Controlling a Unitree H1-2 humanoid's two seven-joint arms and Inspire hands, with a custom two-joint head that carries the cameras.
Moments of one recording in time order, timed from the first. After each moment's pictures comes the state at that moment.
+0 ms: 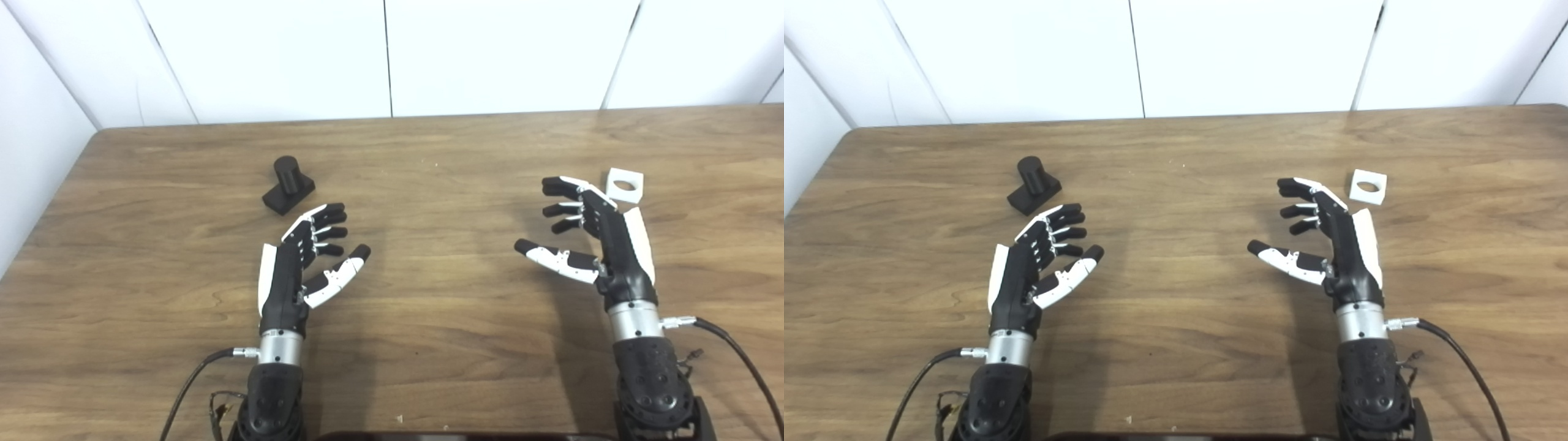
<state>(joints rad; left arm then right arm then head) 0.06 -0.05 -0.05 -0.17 0.24 -0.02 0.11 -0.02 -0.08 0.05 -0.24 -0.39 0.06 -0.08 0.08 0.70</state>
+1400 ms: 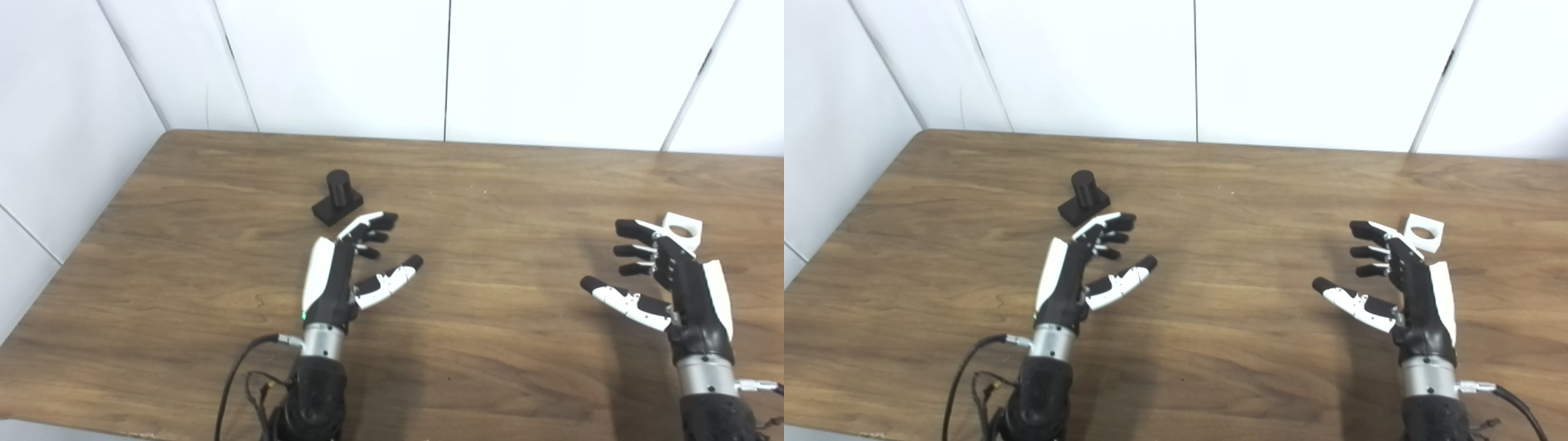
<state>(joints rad) 0.00 -0.03 -0.09 -0.22 0.56 0.12 0.15 -0.02 -0.11 0.00 -0.27 -0.32 0.15 -0.05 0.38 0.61</state>
